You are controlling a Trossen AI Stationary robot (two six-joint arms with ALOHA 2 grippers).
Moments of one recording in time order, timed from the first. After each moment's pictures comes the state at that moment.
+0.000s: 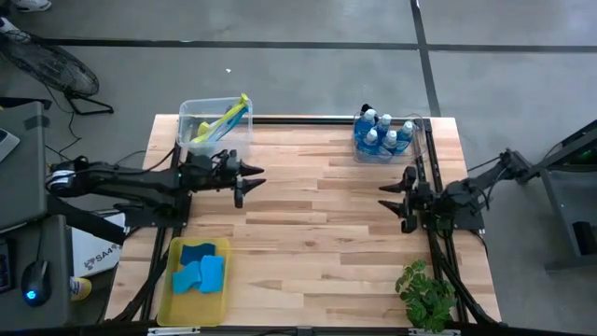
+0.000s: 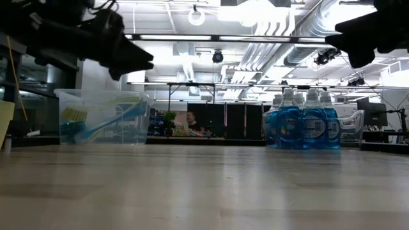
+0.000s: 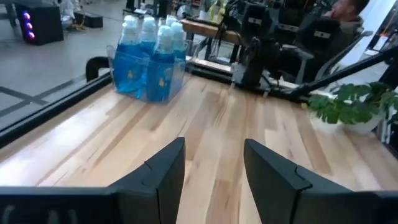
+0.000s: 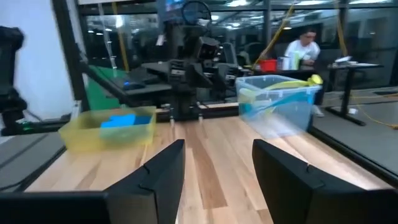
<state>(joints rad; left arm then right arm) 0.16 0.92 0.32 0.48 -0.03 -0.19 0.50 0.16 0.09 0.14 0.63 0.03</state>
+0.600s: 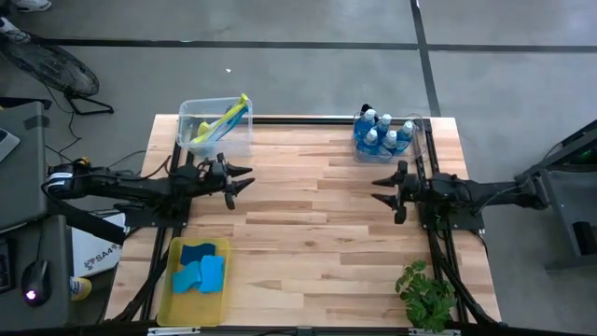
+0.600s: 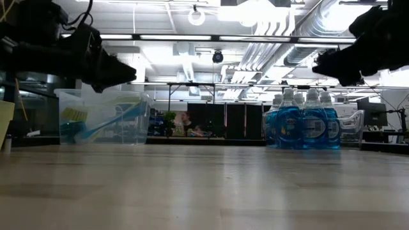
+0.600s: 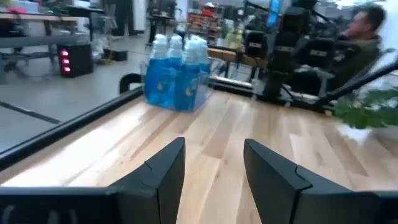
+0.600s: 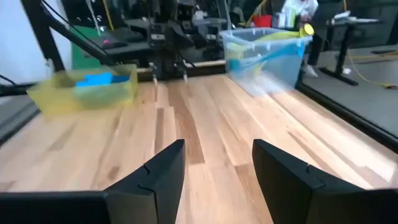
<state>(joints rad) 0.16 0.85 0.03 0.83 -0.13 -0.13 0.05 0.18 0.08 -0.01 0.19 0.09</state>
